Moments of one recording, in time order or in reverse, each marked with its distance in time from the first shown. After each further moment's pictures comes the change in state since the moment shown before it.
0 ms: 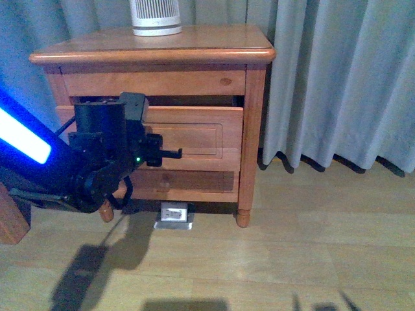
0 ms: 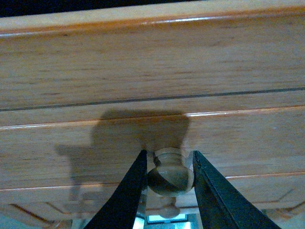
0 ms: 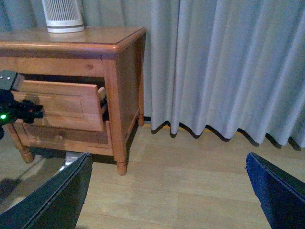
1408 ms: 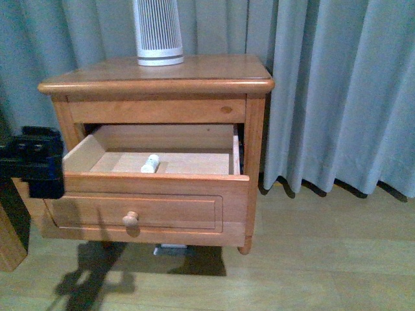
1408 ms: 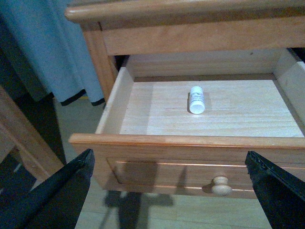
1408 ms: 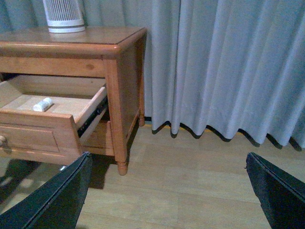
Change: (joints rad) left arm 0.025 -1.050 -0.981 -0.026 -0.110 0.009; right arm 0.000 0.000 0.000 0.000 0.000 0.000
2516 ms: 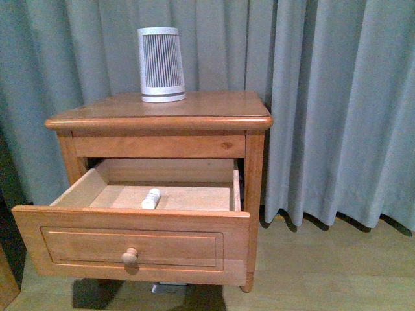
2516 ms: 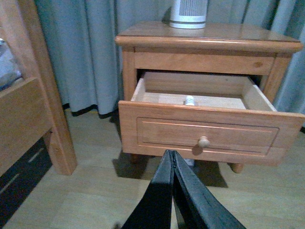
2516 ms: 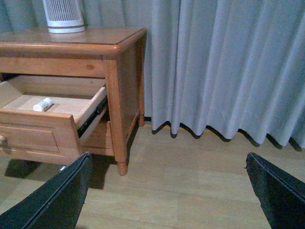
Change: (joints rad) left arm 0.092 -1.474 -0.527 -0.758 0.105 -0.074; right arm 0.000 0.000 0.000 0.000 0.000 0.000
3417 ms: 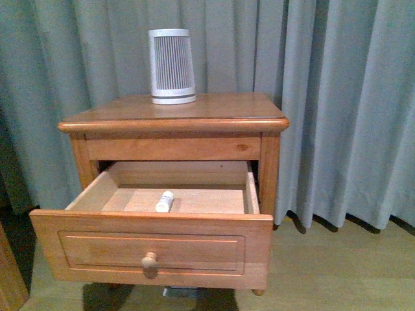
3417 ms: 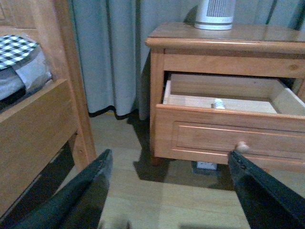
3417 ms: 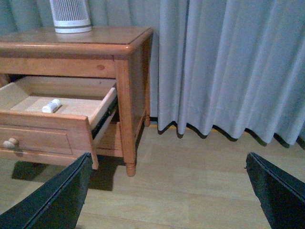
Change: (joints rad) left arm 0.090 -0.005 0.000 -0.003 0.060 -0.002; right arm 0.000 0.000 0.000 0.000 0.004 0.000
